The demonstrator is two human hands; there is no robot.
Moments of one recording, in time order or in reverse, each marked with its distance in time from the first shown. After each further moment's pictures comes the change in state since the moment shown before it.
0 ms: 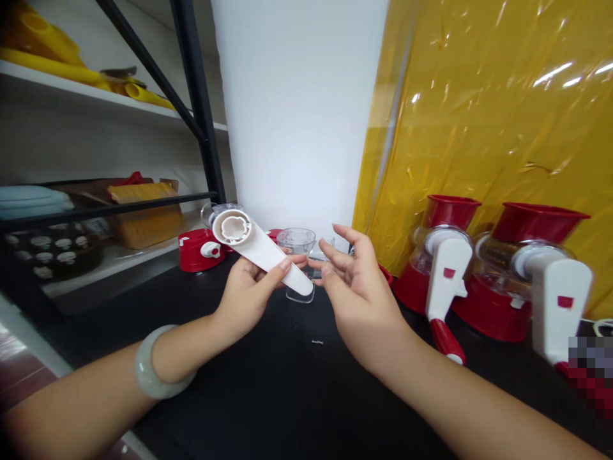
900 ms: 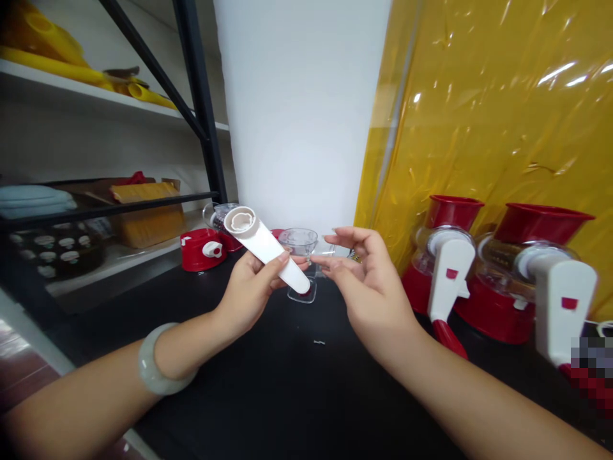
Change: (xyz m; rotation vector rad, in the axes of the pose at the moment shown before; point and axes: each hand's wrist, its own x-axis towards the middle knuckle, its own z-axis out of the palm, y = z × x) left_hand 0.006 0.003 0.000 -0.119 0.066 -0.123; right_hand 0.005 -0.001 -0.006 0.021 0.022 -0.073
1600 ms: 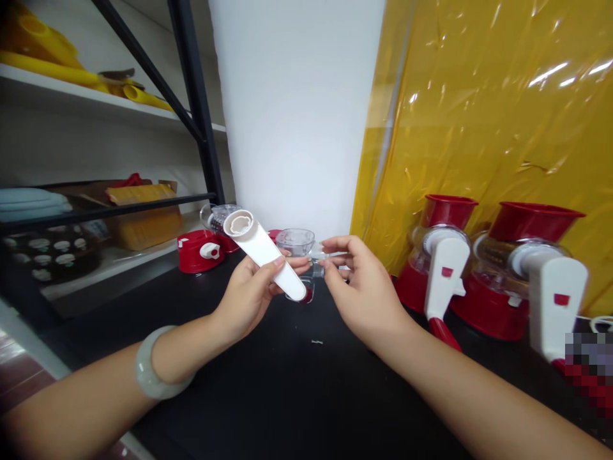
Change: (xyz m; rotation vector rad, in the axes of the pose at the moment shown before) left_hand -0.005 0.000 0.001 -0.037 -0.071 -0.065; right_hand 0.008 0.010 -0.008 -0.328 -0.017 -0.004
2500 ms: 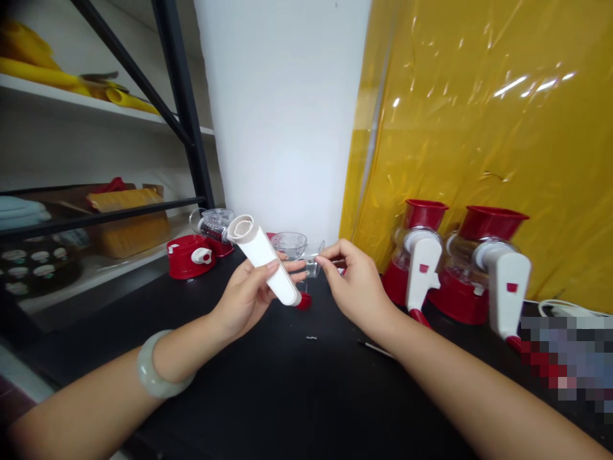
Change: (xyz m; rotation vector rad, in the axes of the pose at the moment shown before) left_hand -0.002 0.011 -0.001 -0.099 -0.108 -0.089; right_hand 0.012 0.007 -0.005 -0.169 0.054 -0.138
